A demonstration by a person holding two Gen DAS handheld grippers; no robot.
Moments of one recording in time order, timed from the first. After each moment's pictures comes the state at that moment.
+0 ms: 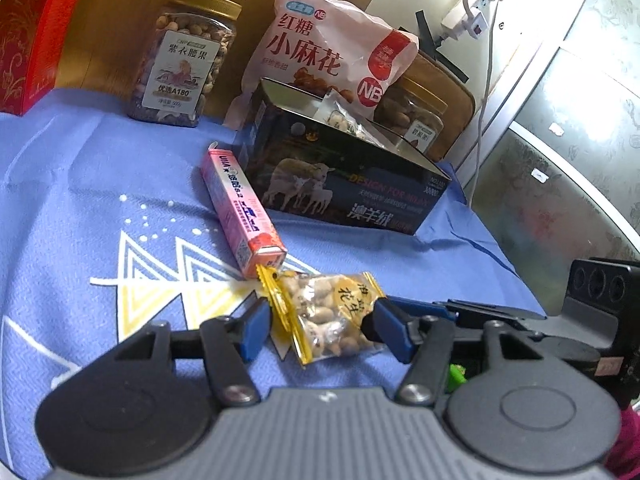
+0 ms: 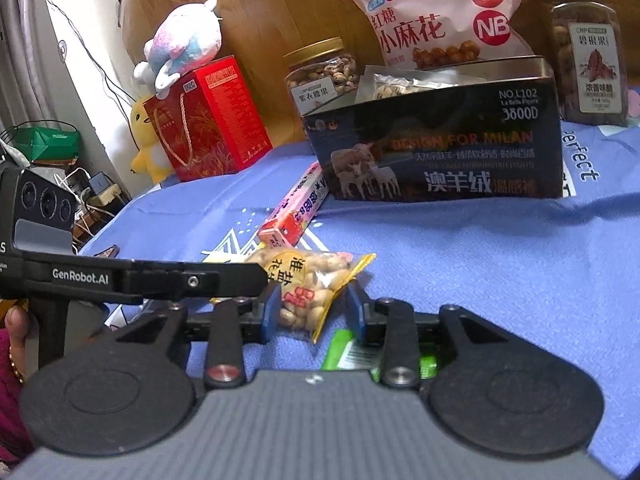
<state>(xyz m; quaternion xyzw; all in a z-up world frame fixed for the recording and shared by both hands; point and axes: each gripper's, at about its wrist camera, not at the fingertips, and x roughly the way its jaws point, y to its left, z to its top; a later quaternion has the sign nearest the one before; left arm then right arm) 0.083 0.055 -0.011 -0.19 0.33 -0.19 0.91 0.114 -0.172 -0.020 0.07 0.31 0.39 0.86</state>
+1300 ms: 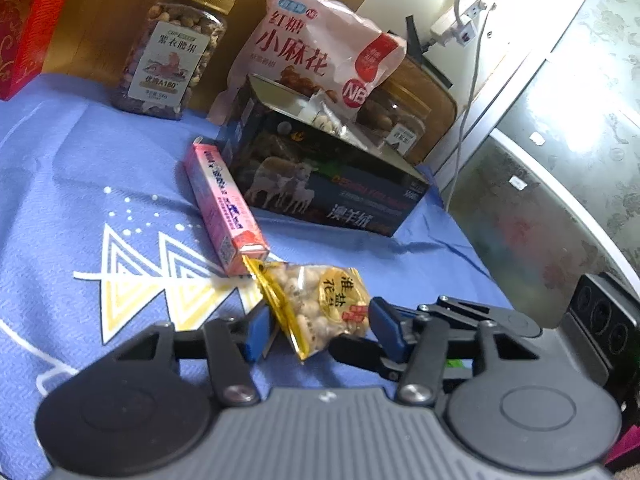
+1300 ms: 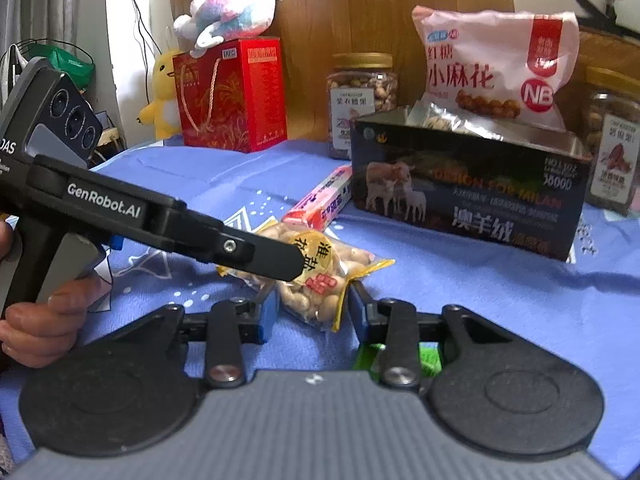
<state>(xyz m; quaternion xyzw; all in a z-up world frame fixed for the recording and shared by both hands) 0.081 0.061 -0.012 -0.22 0.32 -0.23 0.89 0.082 -0.144 -0.015 -0.06 0.25 0.38 0.89</state>
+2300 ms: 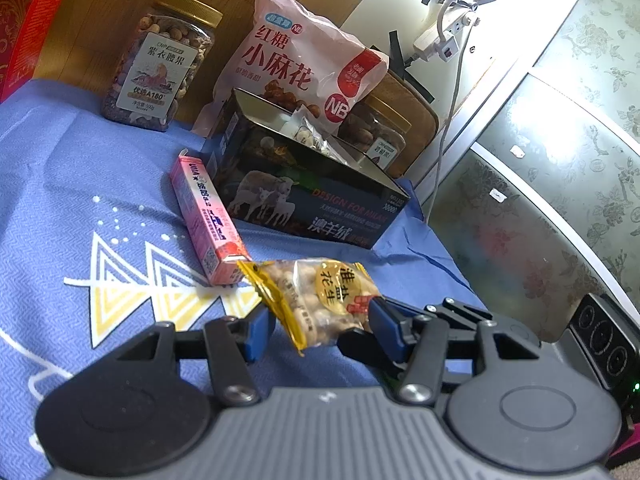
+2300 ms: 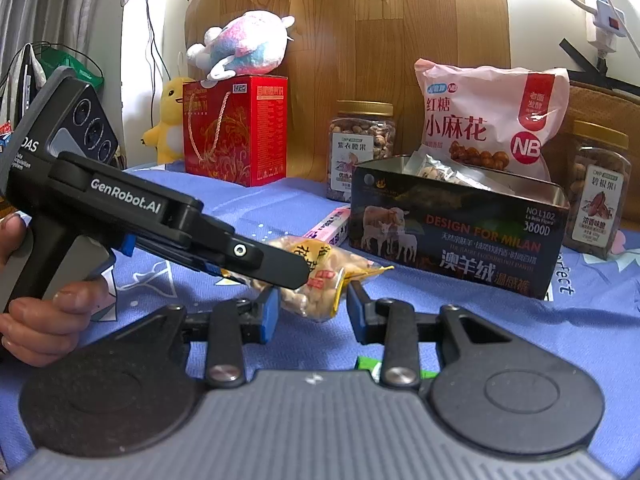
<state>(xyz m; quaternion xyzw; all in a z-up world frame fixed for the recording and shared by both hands) 0.076 0.063 -0.008 -0.24 0.30 -0.25 0.89 0.061 -0.150 -0.008 -0.07 0.18 0.38 0.91</state>
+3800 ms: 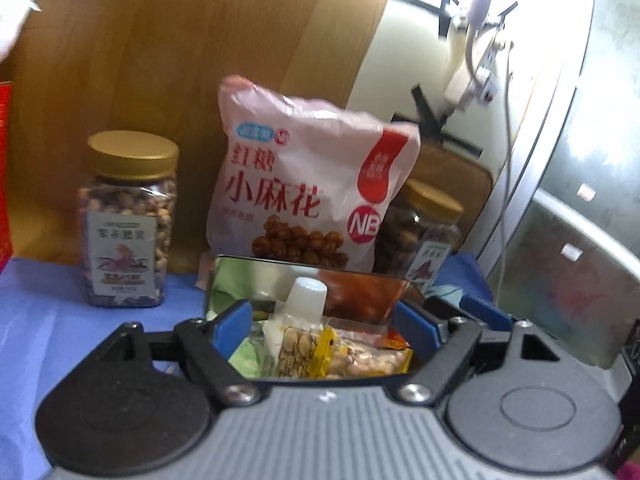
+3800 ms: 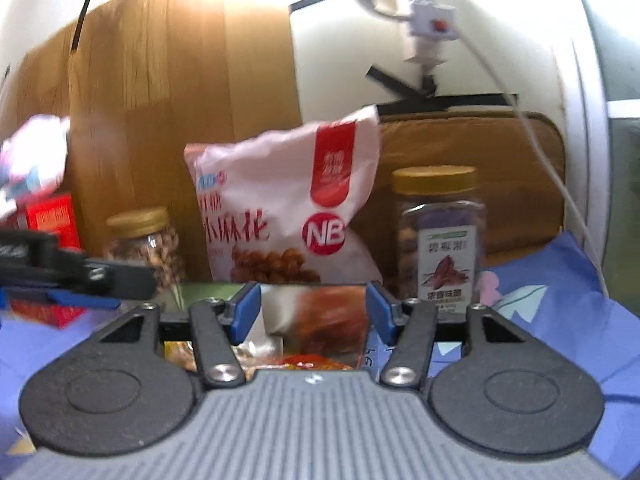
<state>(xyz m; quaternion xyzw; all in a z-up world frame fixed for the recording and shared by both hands) 0.189 0.026 0.081 -0.15 0.24 -0.14 0.95 0.190 -0.205 0.034 0.05 0.11 0.16 0.98</state>
